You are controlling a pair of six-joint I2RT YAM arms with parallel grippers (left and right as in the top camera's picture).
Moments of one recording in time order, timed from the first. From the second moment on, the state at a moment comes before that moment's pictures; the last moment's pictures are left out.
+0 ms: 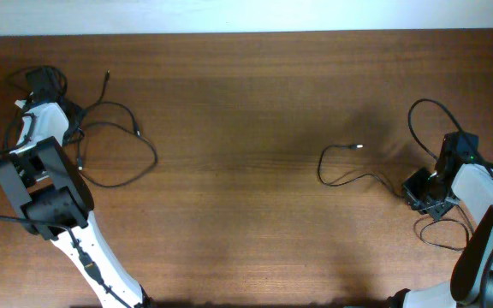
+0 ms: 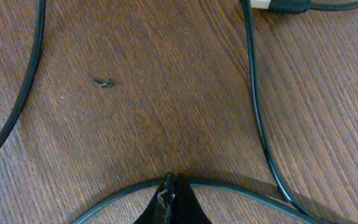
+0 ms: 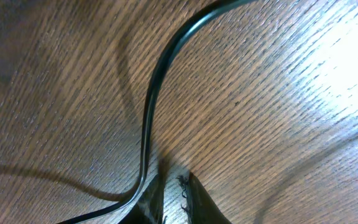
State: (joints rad) left arm 0.43 2.30 1.70 -0.49 -0.25 -0.61; right arm -0.36 1.68 0.88 -0.69 -0.05 0.55
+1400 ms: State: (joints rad) left arm 0.40 2.29 1.78 -0.97 0.05 -0.53; right arm -0.36 1.68 0.88 -0.69 -0.06 0.55
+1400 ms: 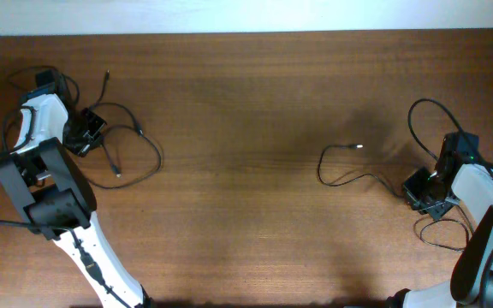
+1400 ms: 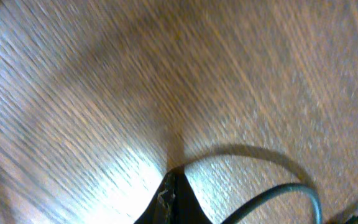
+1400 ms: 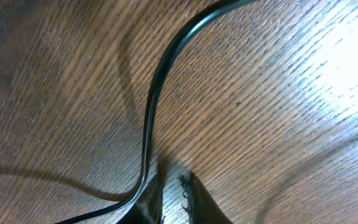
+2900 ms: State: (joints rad) left arm 0.35 1.96 1.83 -0.87 0.08 -0.40; right arm -0.37 1.69 0.88 -0.71 -0.32 0.43
